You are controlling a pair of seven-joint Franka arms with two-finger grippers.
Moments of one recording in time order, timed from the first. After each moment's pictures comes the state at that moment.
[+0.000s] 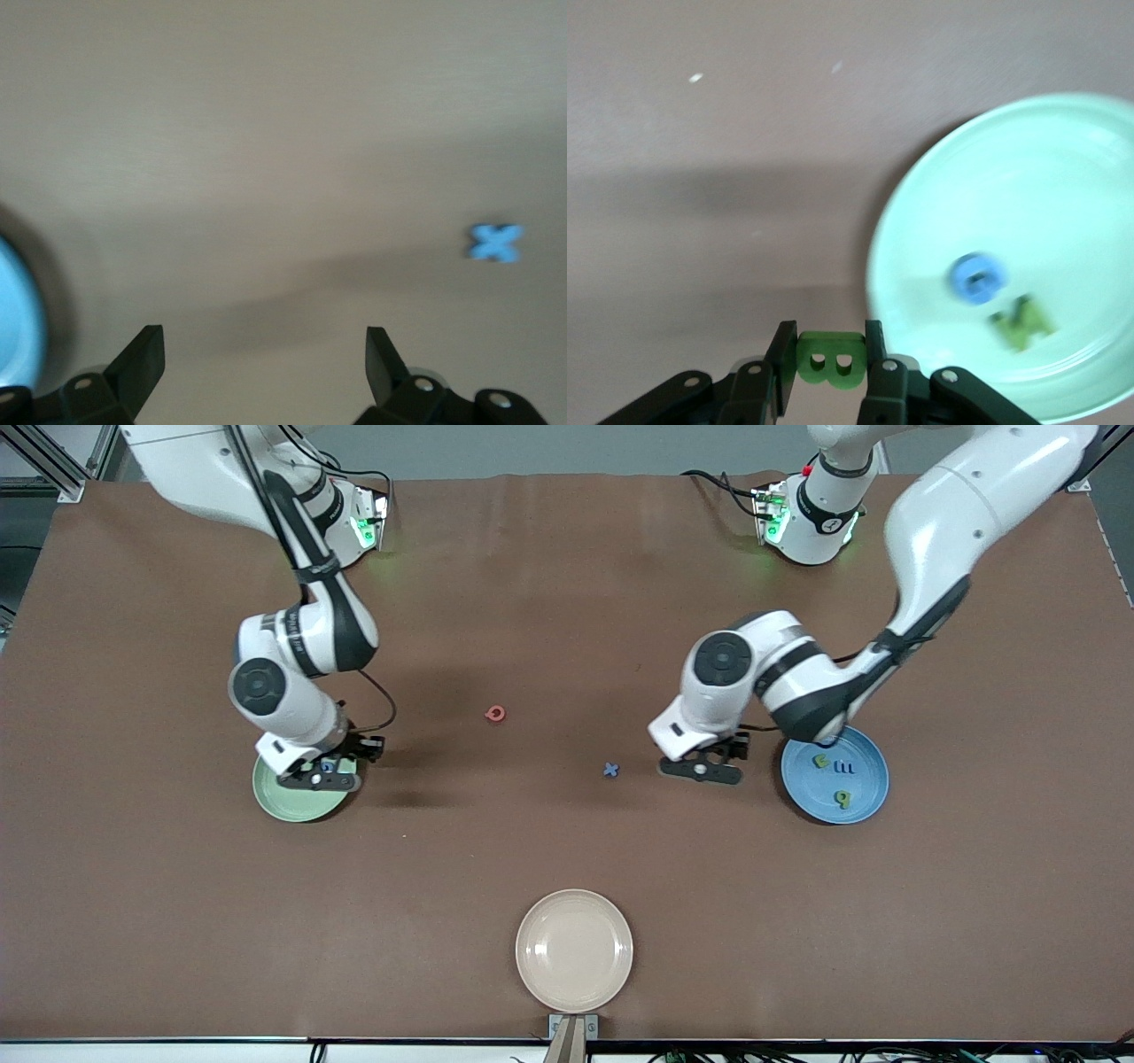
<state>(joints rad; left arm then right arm) 0.23 0.76 -0.98 -1.80 0.82 2.06 -0.91 0.35 0.33 -0.14 -2.14 0.08 2.40 0.16</state>
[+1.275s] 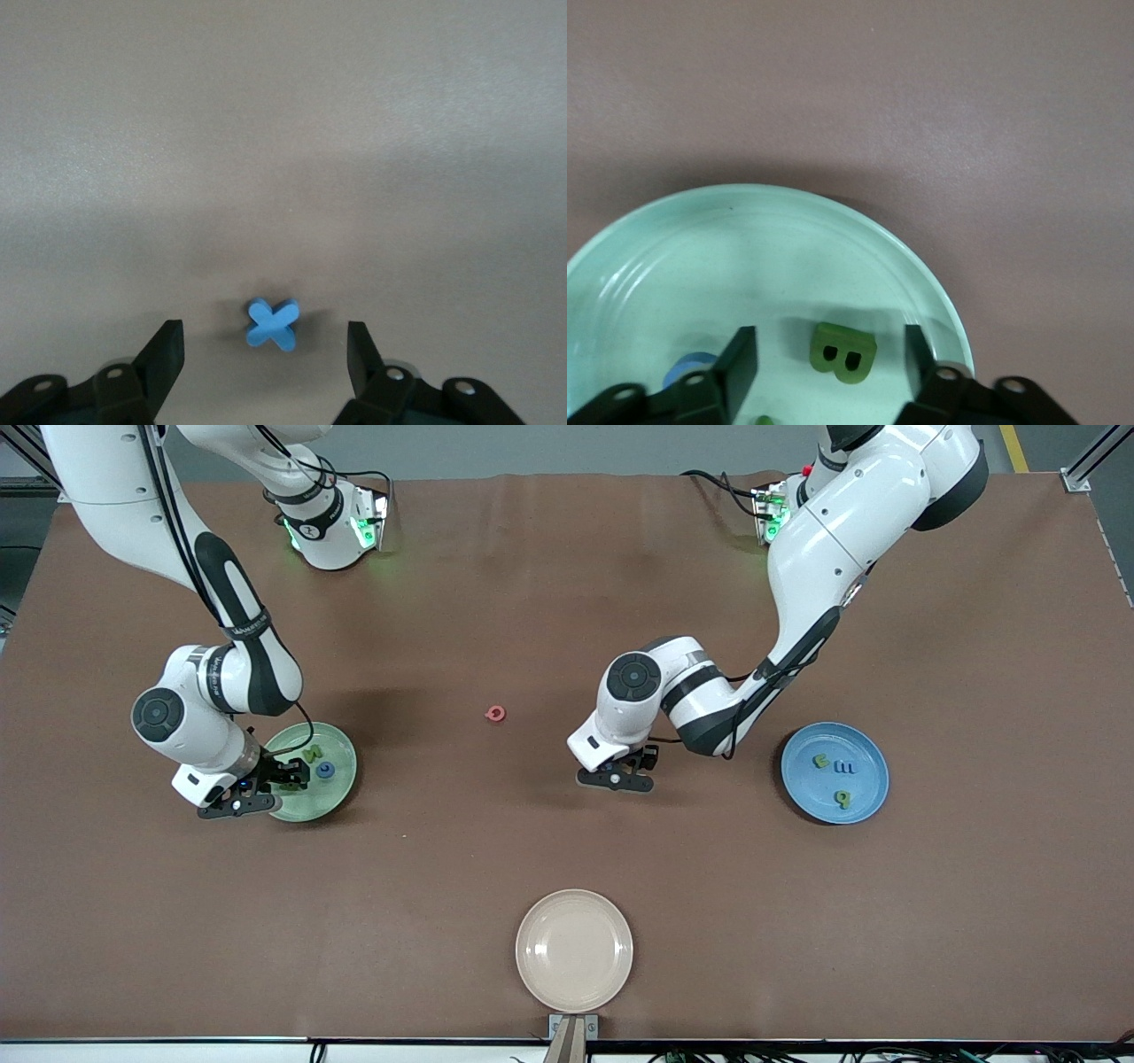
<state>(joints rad) -0.19 0.86 -0.61 -1.62 0.62 2.33 -0.90 0.12 0.45 -0.13 -2.13 0.08 2.58 -0.23</state>
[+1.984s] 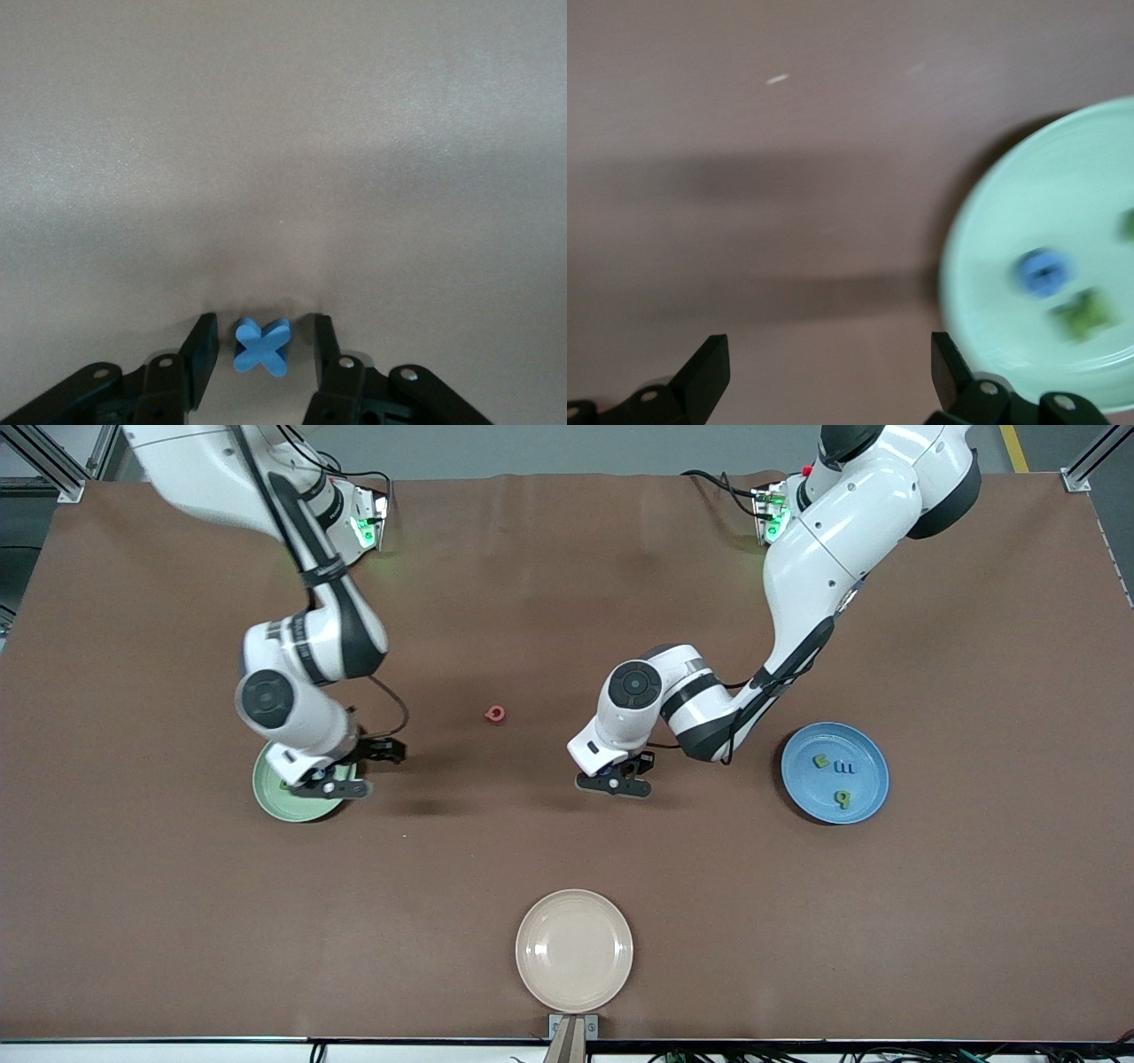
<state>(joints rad) -0.21 0.89 -0.60 -1.60 0.62 2.36 -0.89 0.47 0.37 -0.10 -2.05 0.11 2.33 0.36</state>
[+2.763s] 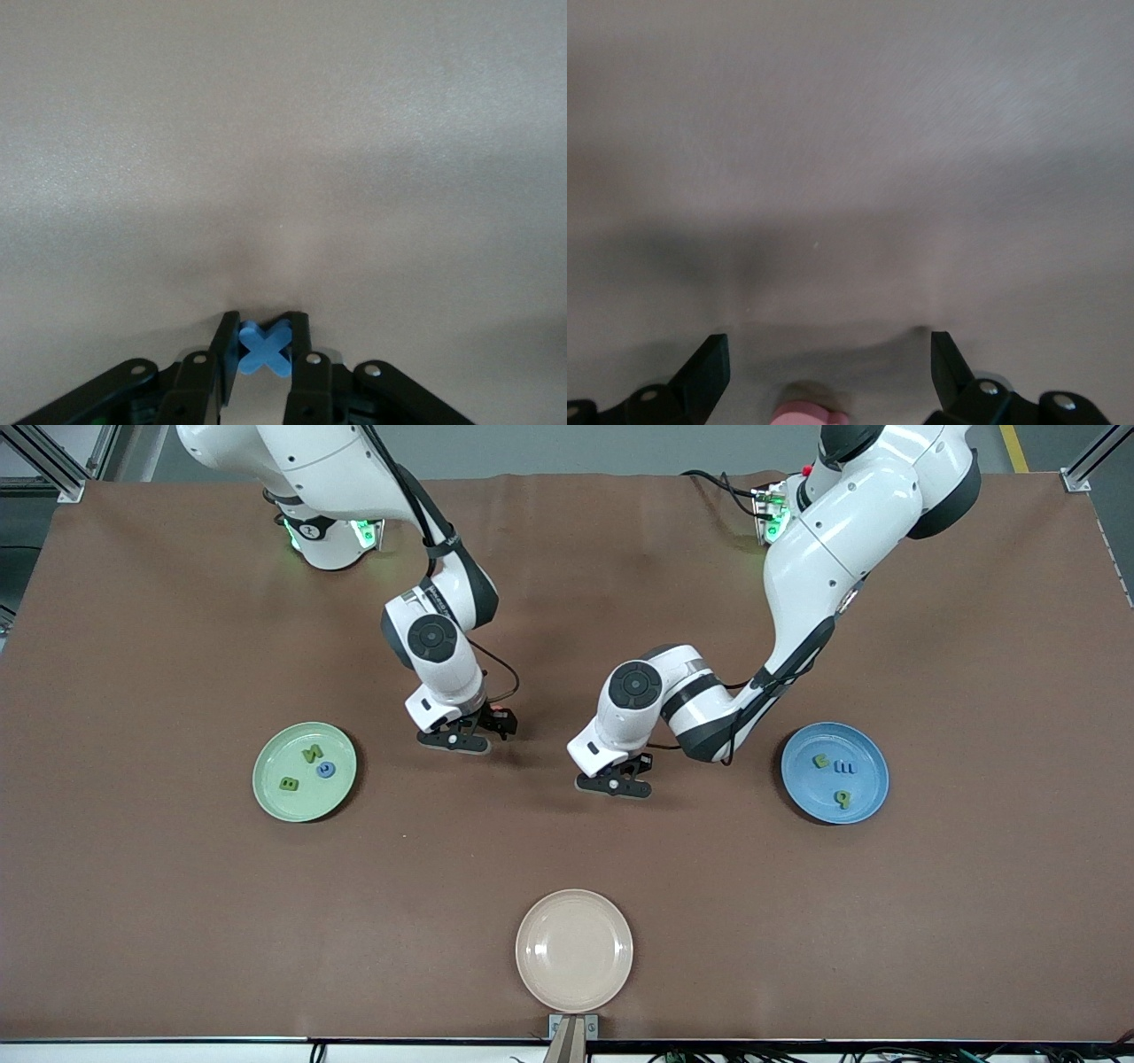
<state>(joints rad) -0.21 0.89 -0.60 -1.60 0.62 2.36 -0.89 0.77 0.51 -0.10 -2.12 0.11 2.67 0.73</state>
